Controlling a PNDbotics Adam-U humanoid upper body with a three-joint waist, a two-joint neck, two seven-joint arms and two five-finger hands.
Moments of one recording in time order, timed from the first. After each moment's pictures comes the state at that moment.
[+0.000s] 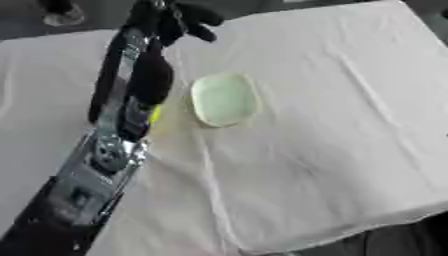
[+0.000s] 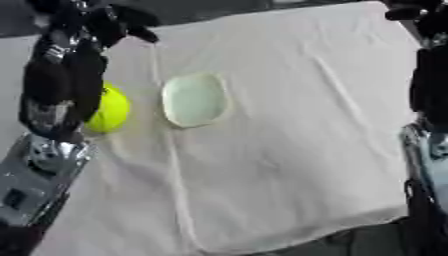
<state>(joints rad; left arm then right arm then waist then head) -0.43 0.34 -0.38 -1.99 -0.15 -0.20 0.28 -0.34 -0.32 -0.05 -1.83 -0.06 -0.62 0.05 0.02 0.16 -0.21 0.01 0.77</state>
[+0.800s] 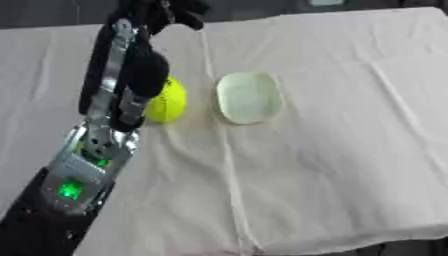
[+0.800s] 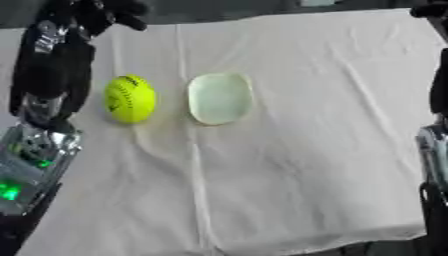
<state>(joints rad) -0.41 0.39 -0.32 -1.99 -0.21 -0.23 0.30 -0.32 -0.34 -0.08 -1.86 -0.03 -0.62 0.00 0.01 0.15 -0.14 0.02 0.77</state>
